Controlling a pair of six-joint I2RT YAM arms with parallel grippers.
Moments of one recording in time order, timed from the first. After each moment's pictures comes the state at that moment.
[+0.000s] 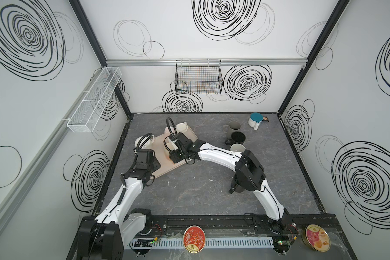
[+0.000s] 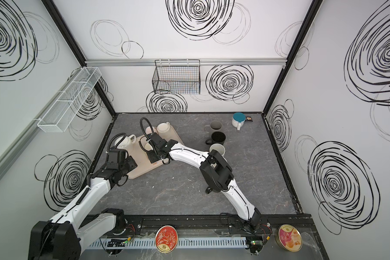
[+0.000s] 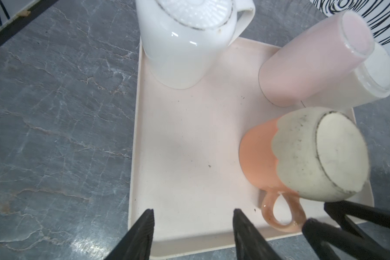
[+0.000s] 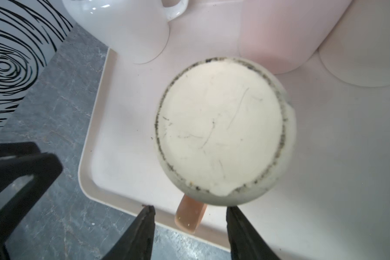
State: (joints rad) left arm -0.02 1.03 0.55 -0.40 -0.15 -0.64; right arm 0.99 2.34 2.00 -0.56 -0.04 0.36
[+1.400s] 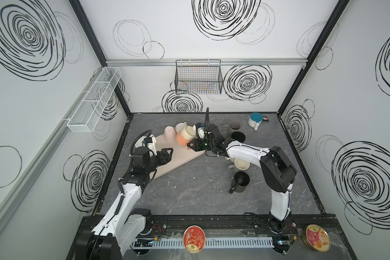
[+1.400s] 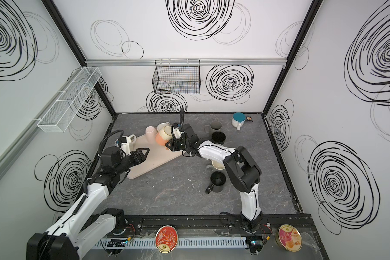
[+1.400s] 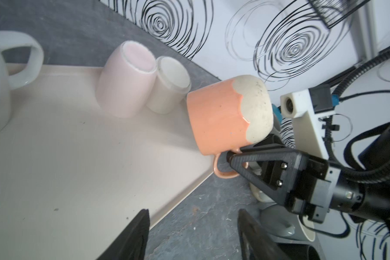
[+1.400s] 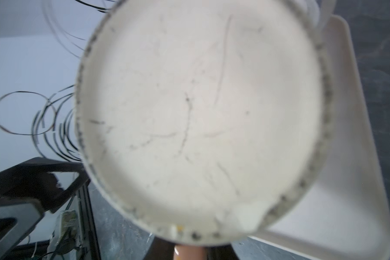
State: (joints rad) left arm -0.06 0.92 0.52 0.01 0.41 -0.60; right arm 0.75 1.91 1.33 0.12 -0.43 0.54
